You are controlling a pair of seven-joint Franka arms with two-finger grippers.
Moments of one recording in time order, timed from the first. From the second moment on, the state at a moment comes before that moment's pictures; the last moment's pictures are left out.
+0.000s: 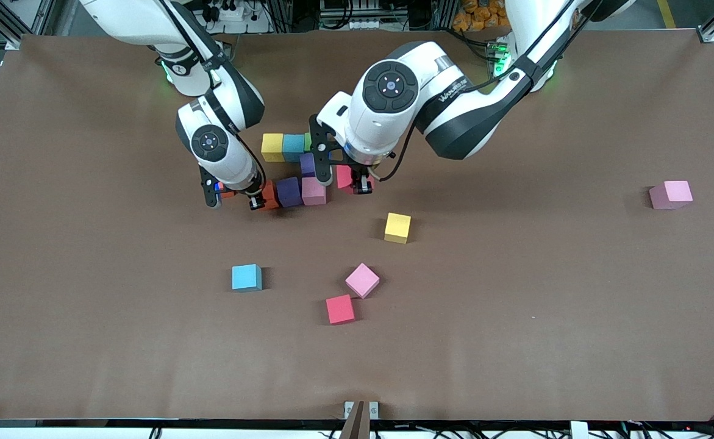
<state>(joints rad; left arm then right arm) -0.34 0.62 -0.63 -1.24 0.13 1.81 0.54 0.20 0.29 0.30 -2.28 -0.04 2.44 1.83</state>
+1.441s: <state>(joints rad) -0.34 0.62 -0.63 -1.24 0.13 1.81 0.55 0.18 0.29 0.30 -2.26 -0.04 2.45 1.86</state>
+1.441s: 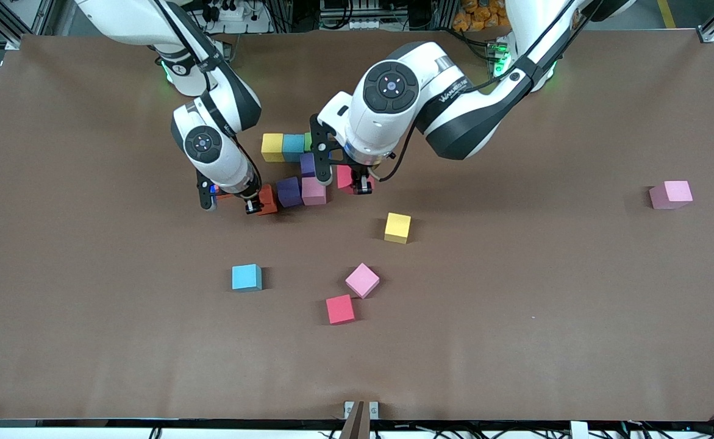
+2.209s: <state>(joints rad) -0.34 0.62 -0.63 -1.24 0.13 1.81 0.55 0.19 0.29 0.31 -2.26 -0.04 2.45 1.86</state>
